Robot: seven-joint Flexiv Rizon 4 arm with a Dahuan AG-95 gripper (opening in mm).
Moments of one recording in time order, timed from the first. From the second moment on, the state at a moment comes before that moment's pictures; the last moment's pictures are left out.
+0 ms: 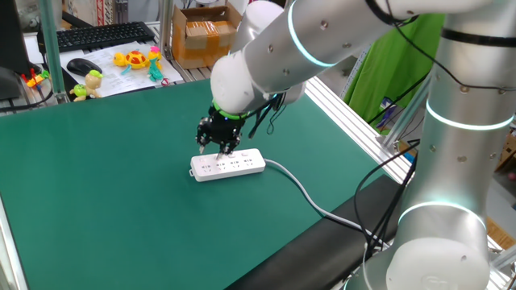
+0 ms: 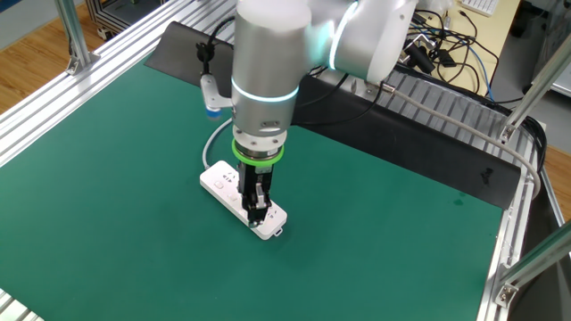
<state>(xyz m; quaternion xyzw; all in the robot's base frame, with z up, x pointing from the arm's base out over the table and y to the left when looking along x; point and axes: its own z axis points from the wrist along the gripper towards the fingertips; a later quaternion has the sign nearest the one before) 0.548 0.034 0.033 0.38 0.92 0.06 0.05</state>
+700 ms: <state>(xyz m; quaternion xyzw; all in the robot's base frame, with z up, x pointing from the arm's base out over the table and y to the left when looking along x) 0.553 0.036 0.027 0.38 0.92 0.06 0.05</state>
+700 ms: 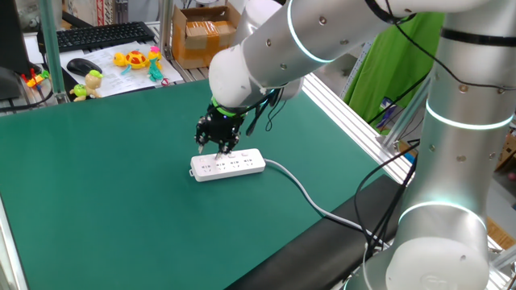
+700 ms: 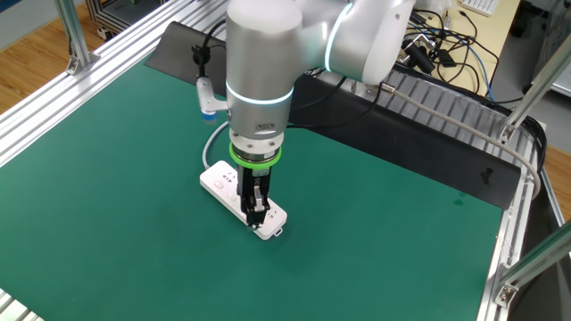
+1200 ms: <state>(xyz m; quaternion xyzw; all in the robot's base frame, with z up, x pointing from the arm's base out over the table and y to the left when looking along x) 0.549 0.036 0.032 0.38 0.92 0.06 0.04</state>
